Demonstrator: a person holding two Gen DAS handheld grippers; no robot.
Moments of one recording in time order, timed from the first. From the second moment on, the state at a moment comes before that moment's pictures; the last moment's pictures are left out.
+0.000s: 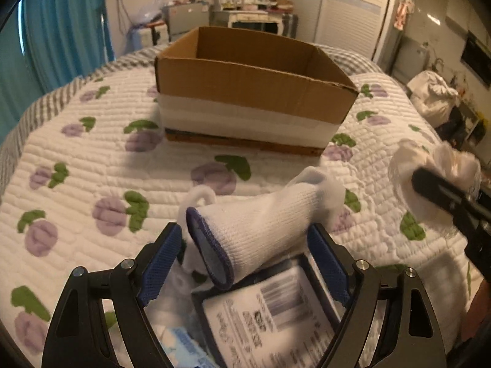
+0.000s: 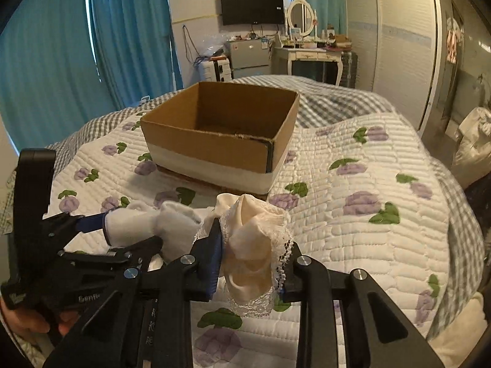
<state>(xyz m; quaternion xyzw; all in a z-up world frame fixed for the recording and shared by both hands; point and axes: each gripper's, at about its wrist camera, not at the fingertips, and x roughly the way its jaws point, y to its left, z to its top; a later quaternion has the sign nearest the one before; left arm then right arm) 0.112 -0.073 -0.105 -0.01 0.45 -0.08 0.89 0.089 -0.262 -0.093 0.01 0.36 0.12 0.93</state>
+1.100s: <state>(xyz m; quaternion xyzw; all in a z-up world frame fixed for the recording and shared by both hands) 0.152 -0.071 0.044 0.04 0.28 -0.09 0.95 0.128 -0.240 0.033 -0.02 0.25 0.15 0.96</state>
